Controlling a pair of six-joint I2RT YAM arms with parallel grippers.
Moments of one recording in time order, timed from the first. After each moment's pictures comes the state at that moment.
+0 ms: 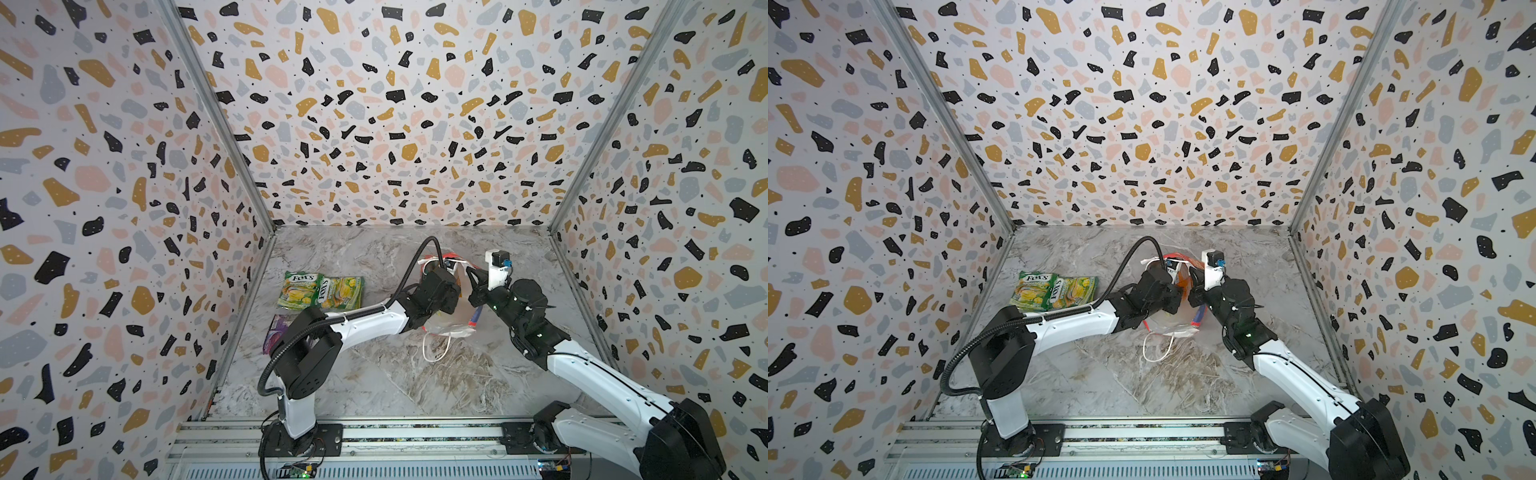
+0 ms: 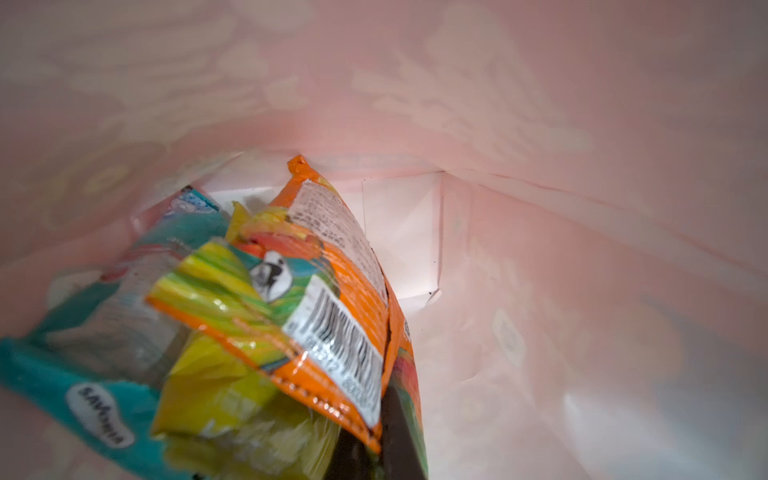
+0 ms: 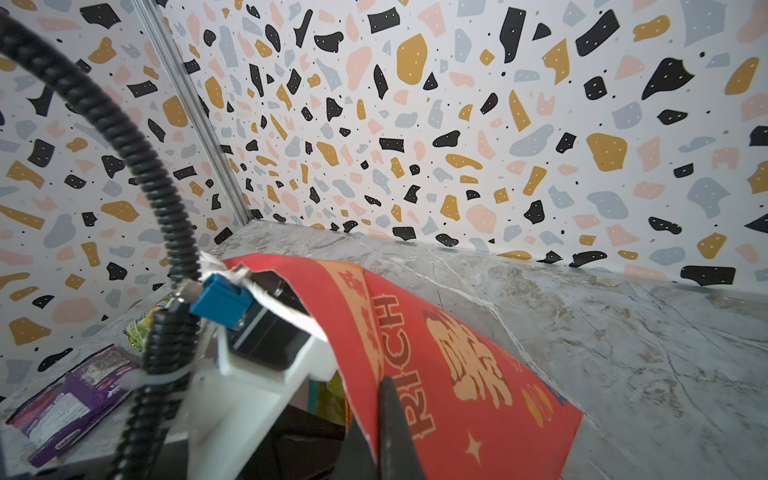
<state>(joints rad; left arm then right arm) -0.91 1.82 1.28 -0.05 -0.20 -0.30 0.52 1.06 0.64 0.33 0.01 0.16</state>
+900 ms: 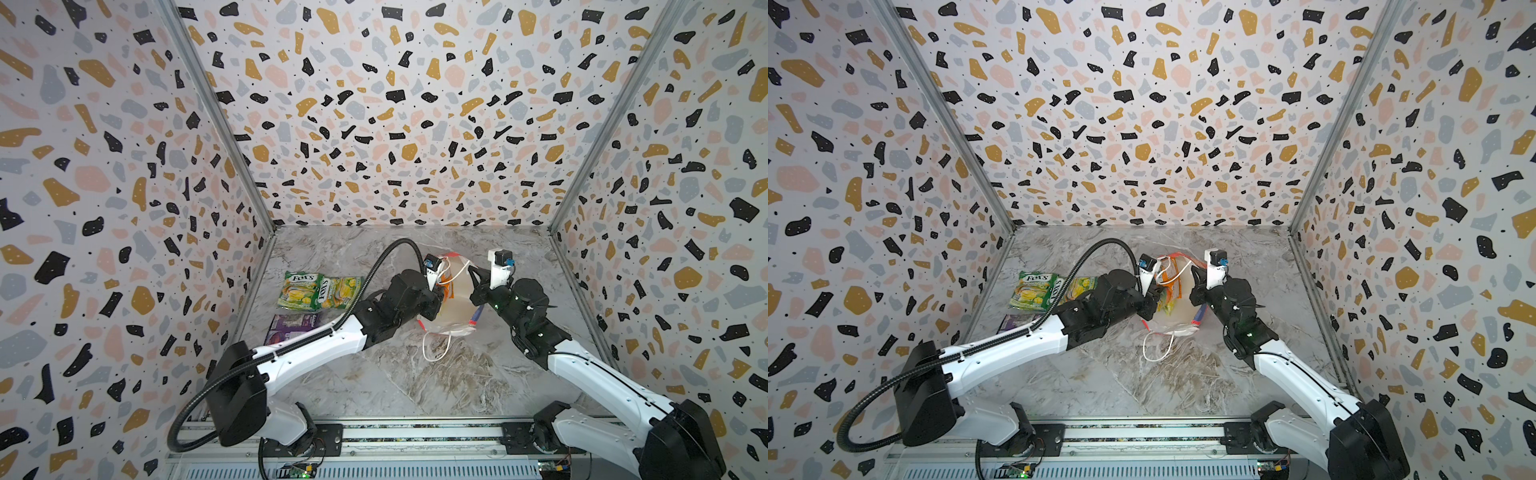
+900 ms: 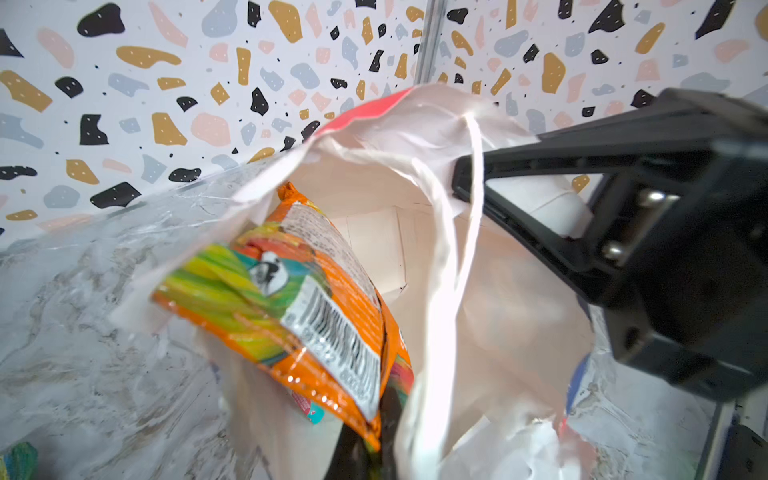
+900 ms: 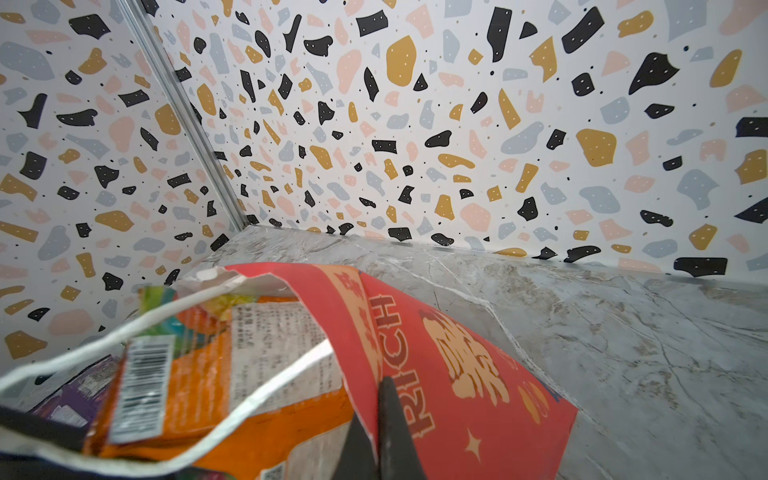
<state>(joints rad) -0.91 1.41 1.10 -0.13 -0.13 -0.17 0.51 1.06 0.64 0.33 0.02 0.18</state>
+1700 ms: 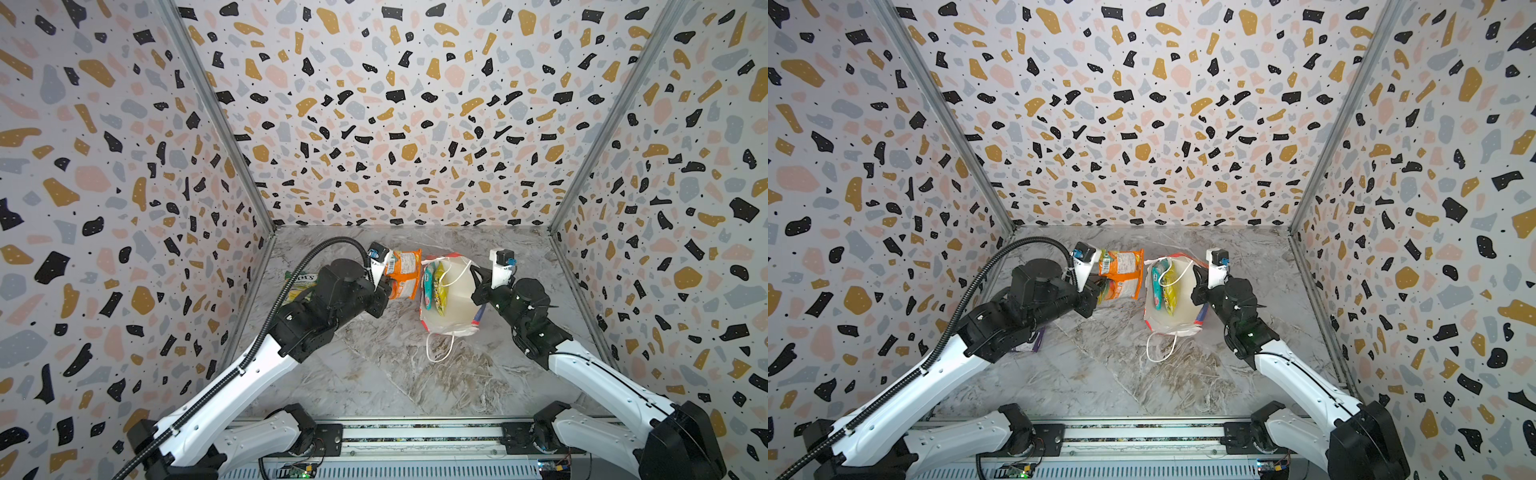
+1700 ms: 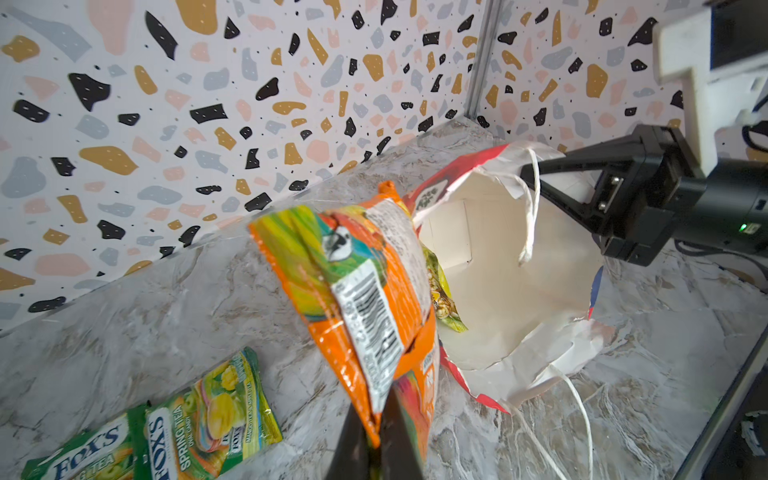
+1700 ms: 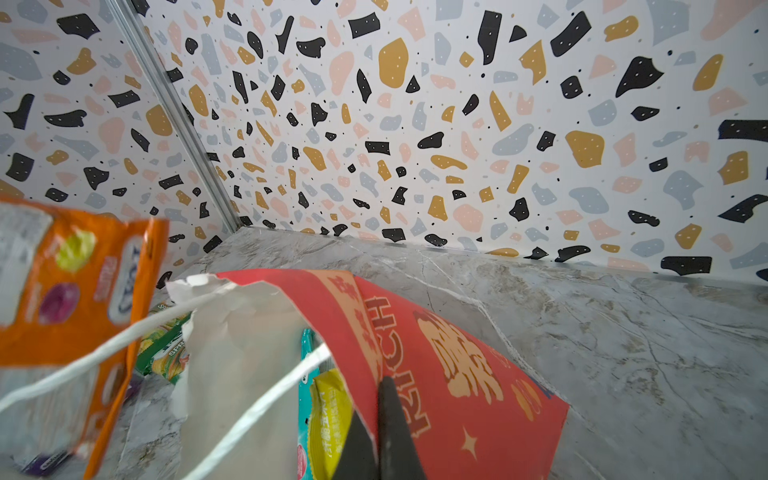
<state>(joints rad) -0.72 1.05 1.22 -0.61 -0.11 -0.04 0.50 1.06 0.64 0.32 0.03 0.18</state>
